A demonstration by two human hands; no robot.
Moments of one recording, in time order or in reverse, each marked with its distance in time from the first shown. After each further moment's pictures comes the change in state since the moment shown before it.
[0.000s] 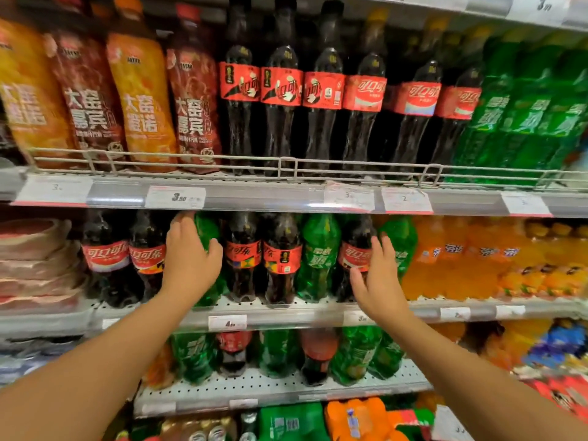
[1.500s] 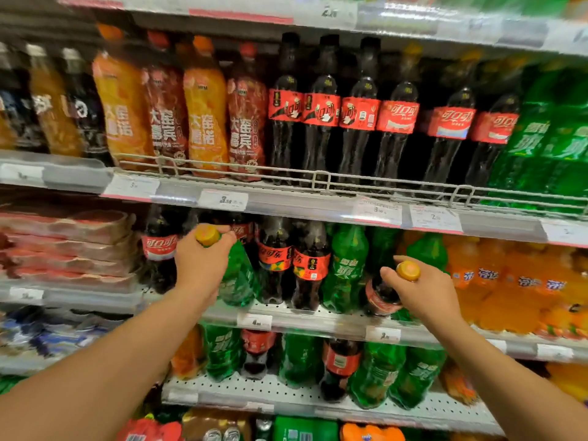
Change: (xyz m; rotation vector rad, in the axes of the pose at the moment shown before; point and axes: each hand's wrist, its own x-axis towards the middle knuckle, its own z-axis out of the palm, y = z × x) left_hand -0.028 0.013 -0.043 -0.716 0.268 -0.403; right_hand 0.005 -0.010 -0.050 0.110 0.075 0.090
